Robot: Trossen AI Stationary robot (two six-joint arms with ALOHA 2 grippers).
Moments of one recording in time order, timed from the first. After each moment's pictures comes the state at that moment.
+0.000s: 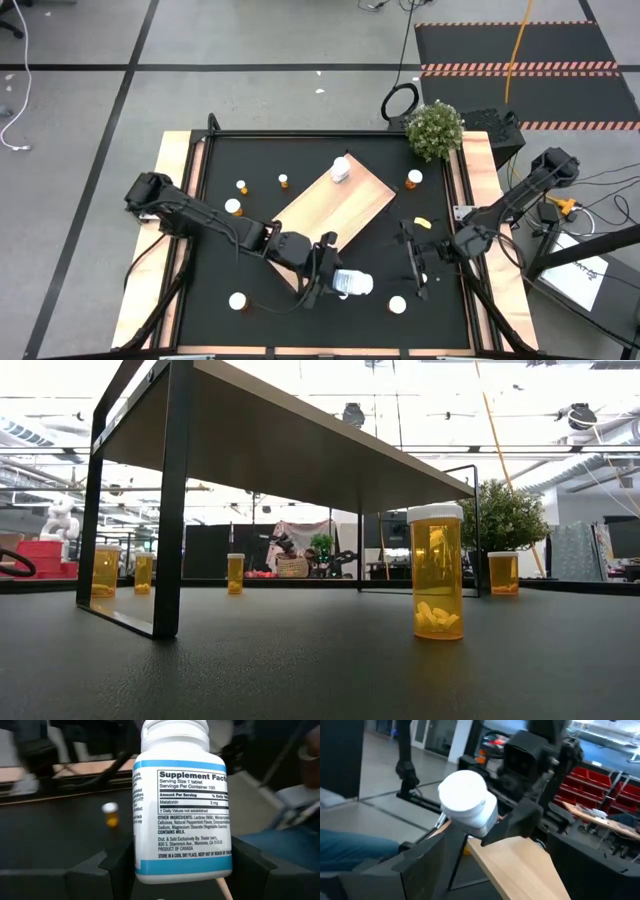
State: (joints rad) left arm -0.34 1.73 1.36 0.02 0.08 -0.09; right arm 0.65 1.05 0.53 0.51 0.42 -0.30
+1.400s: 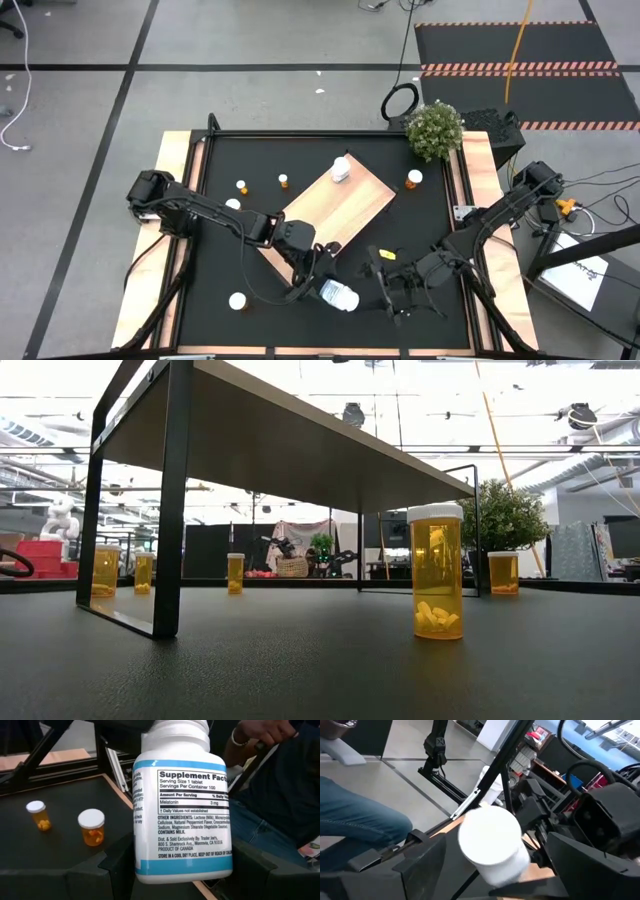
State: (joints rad) left arm -0.27 1.73 1.27 0.07 0.51 0.00; right arm 0.63 1.41 0.89 0.39 0.28 -0.47
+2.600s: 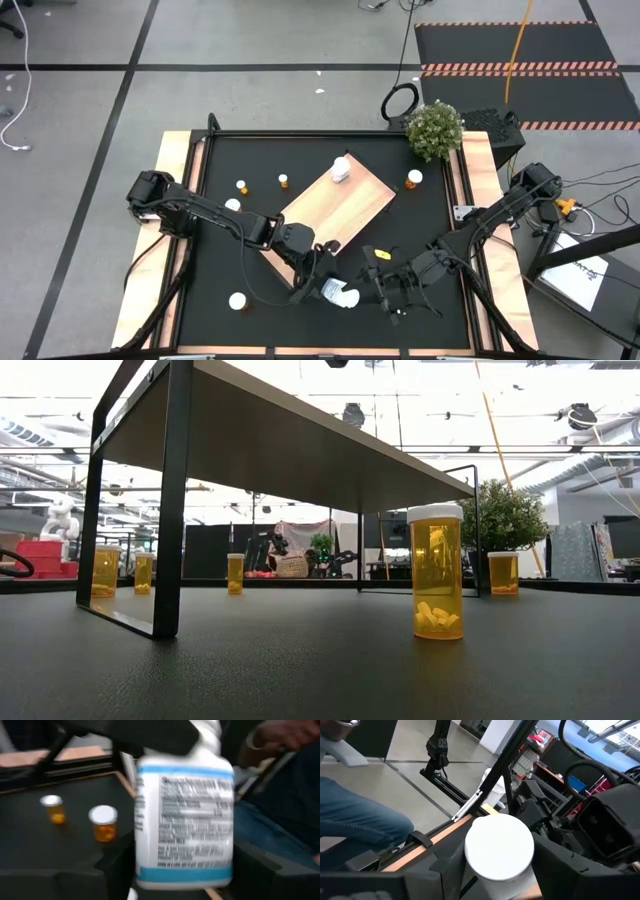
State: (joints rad) left arm -0.28 1.73 1.27 0.07 0.40 -0.03; right arm 0.60 1.44 0.89 0.42 0.23 -0.48
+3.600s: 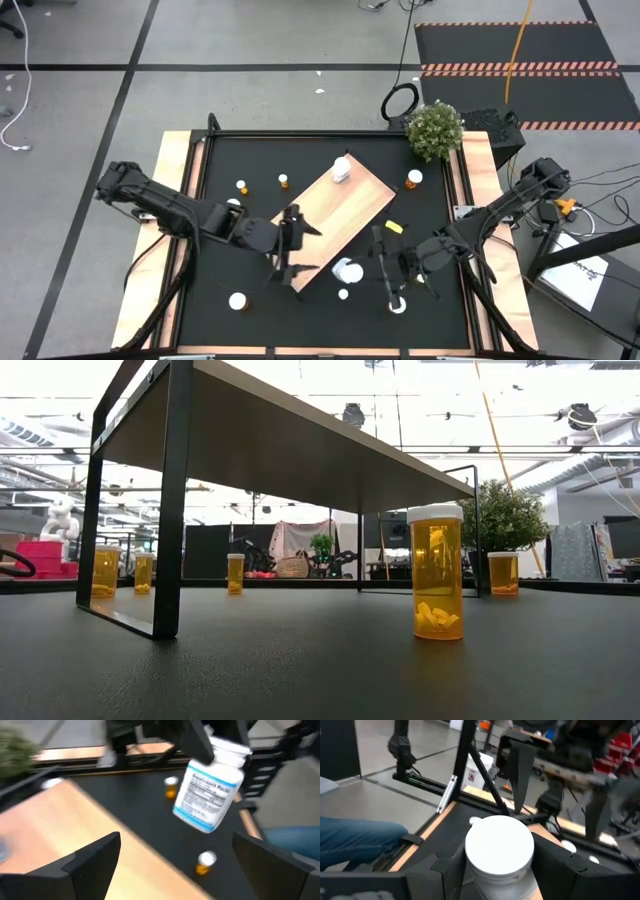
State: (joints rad) left arm -0.36 1.45 1.27 -0.34 -0.25 -0.13; right arm 0.55 1.31 0.89 0.23 0.34 -0.16
